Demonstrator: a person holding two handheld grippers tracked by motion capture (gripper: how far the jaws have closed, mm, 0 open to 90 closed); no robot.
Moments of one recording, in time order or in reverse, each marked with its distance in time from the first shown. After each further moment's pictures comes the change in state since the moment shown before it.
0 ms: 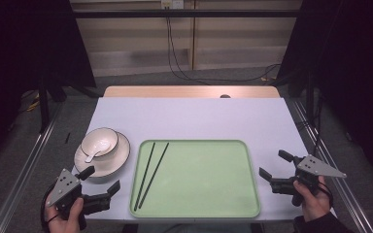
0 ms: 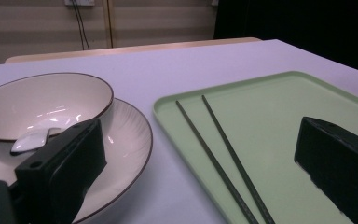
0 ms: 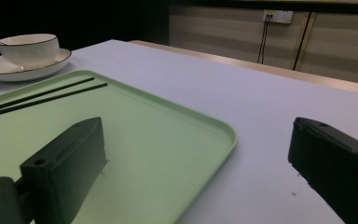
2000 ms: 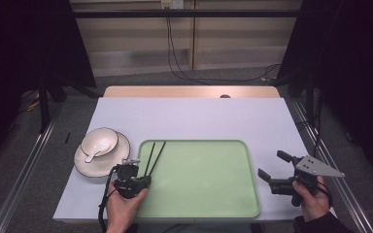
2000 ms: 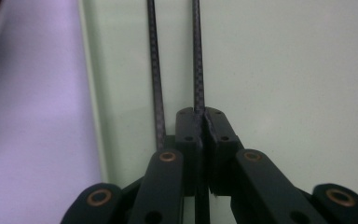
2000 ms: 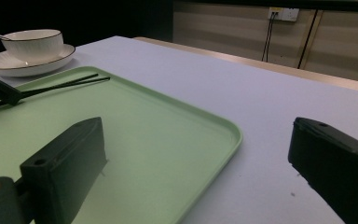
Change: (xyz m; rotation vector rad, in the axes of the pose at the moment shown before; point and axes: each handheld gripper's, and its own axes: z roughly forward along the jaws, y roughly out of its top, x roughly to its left) left arm -0.057 -0.005 0.120 0.584 0.092 -0.269; right arm 0.002 0.000 0.002 0.013 0.019 -0.006
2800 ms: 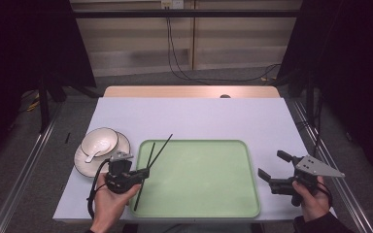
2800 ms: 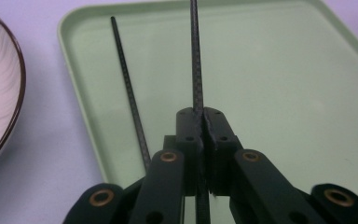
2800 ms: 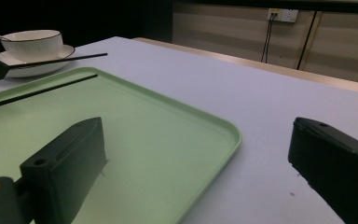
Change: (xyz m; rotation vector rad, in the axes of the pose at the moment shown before) left arm 0.005 0.015 -0.031 -0.109 -0.104 0.126; right arm 0.000 0.000 0.000 -0.002 -0.002 -0.007
